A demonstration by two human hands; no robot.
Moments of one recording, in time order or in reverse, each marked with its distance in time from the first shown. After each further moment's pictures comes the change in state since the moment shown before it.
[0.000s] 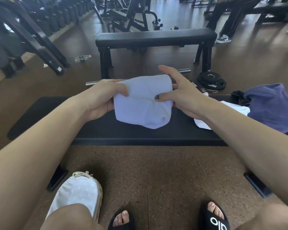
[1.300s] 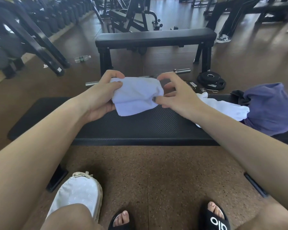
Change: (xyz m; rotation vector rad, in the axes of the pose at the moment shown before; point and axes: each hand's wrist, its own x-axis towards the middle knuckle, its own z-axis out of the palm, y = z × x) left_hand 0.007 -0.009 -0.005 -0.014 0.092 0.065; right_hand -0.011 0.005 0.009 -0.444 0.169 -0.110
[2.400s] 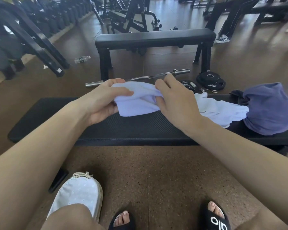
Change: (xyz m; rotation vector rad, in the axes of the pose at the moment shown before) left_hand 0.003 -0.005 0.001 -0.146 -0.081 -0.088; right_hand -0.004 0.009 0.024 -0.834 0.407 -0.526
